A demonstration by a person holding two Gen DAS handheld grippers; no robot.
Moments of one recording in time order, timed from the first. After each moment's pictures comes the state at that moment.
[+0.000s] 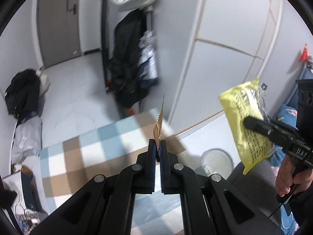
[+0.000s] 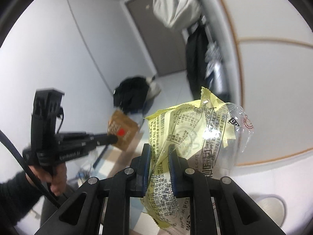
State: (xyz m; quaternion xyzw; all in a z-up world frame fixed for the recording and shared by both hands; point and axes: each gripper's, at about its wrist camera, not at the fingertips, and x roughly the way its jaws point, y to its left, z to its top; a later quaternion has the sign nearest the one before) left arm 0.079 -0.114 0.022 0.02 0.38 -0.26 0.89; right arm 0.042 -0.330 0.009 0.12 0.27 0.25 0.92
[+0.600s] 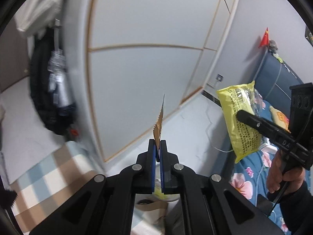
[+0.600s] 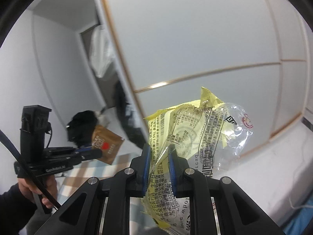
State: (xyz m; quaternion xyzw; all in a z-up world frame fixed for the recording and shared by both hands) left arm 0.086 -0.279 0.035 0.03 0.37 -0.42 0.83; right arm -0.032 -0.498 0.040 0.15 0.22 0.04 0.96
